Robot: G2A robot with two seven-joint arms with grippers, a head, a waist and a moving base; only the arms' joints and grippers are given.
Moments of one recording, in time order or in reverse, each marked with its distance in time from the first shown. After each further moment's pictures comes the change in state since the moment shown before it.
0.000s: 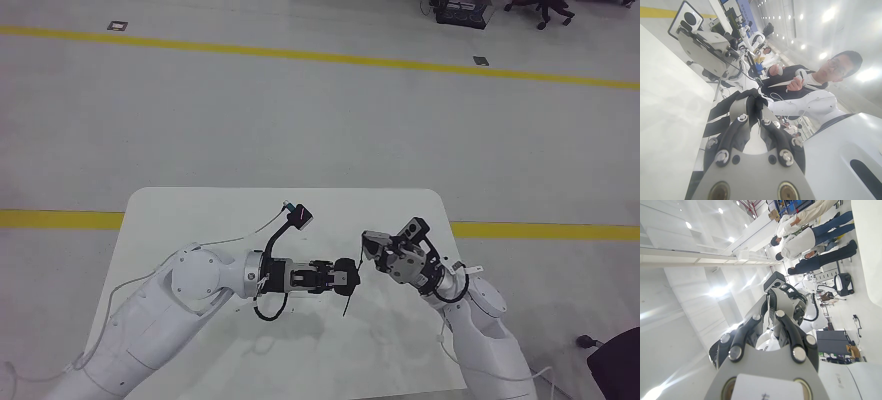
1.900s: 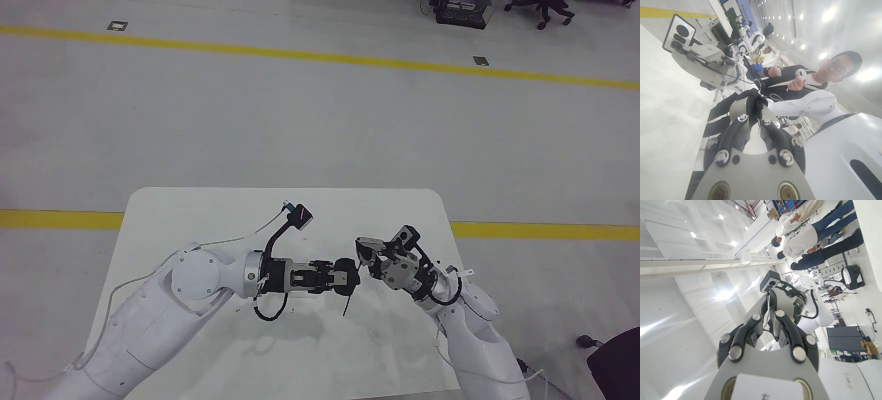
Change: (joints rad) left arm 0.000 0.000 0.000 0.000 0.000 0.000 0.000; right arm -0.018 -0.013 -0.024 0.010 0.048 0.039 -0.009
